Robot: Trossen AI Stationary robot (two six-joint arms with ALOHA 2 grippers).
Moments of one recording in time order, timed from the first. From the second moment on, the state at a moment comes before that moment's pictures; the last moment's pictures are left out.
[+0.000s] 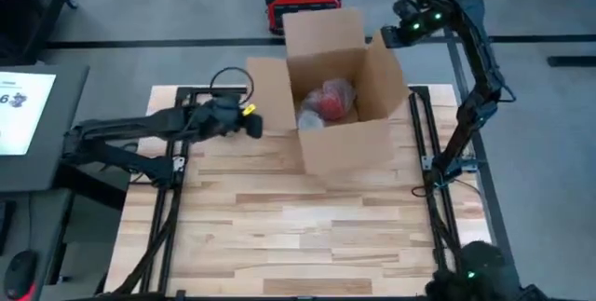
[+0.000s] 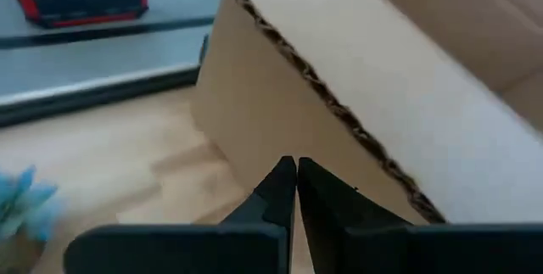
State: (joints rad) left arm 0.21 1.13 1.03 -0.47 -0.45 -0.74; right arm -1.05 1.77 2.31 -1.57 -0.37 0.11
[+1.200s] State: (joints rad) left arm 0.26 1.14 1.04 -0.22 -0.18 -0.47; right arm -0.55 1.35 1.97 -1.33 -0.01 0.26
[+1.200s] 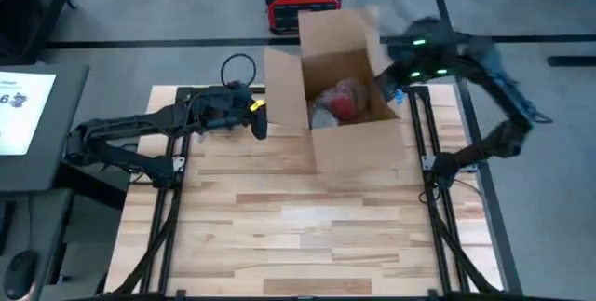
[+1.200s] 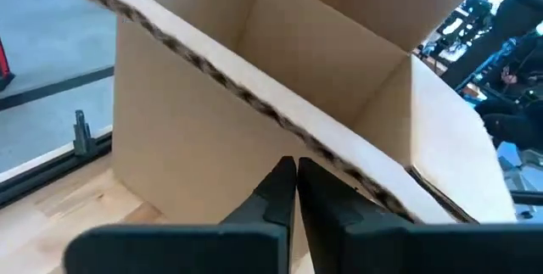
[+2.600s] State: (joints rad) left arm 0.19 1.42 1.07 0.11 0.20 -0.68; right arm -0.42 1.33 1.50 -1.48 -0.18 0.32
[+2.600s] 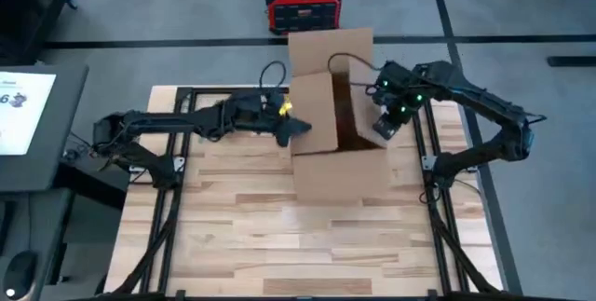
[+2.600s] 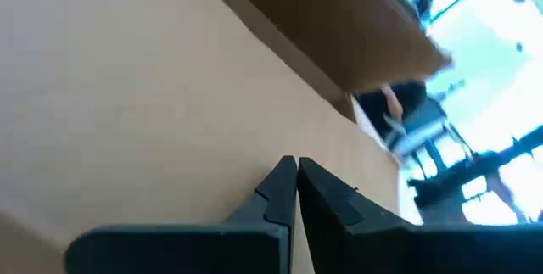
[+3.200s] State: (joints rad) left arm 0.08 1.21 1.07 -0.16 -0.01 -0.64; right arm -0.10 1.27 1.77 -1.55 -0.14 0.64
